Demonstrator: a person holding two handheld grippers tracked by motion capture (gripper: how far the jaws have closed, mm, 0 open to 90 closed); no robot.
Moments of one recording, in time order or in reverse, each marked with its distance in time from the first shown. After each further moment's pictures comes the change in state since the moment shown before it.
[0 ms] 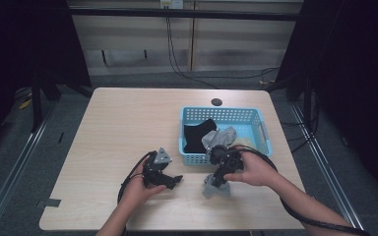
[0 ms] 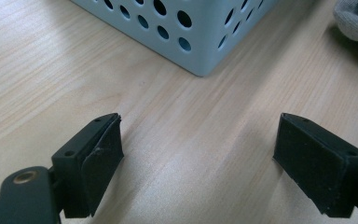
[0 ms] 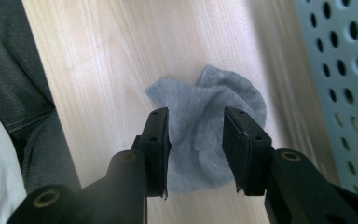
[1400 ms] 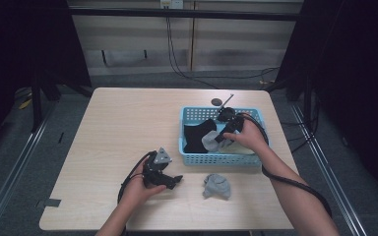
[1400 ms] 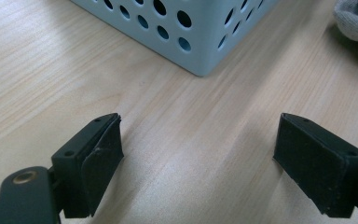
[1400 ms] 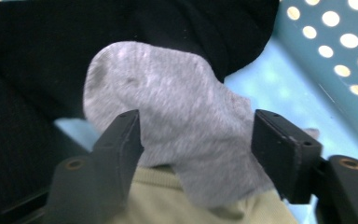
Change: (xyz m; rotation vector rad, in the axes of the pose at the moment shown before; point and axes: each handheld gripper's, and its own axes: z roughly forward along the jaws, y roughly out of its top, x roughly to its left) left arm -0.001 0.000 0.000 -0.007 0.001 -0.009; right arm -0.142 0.007 -0.002 -0.167 -0.297 0.334
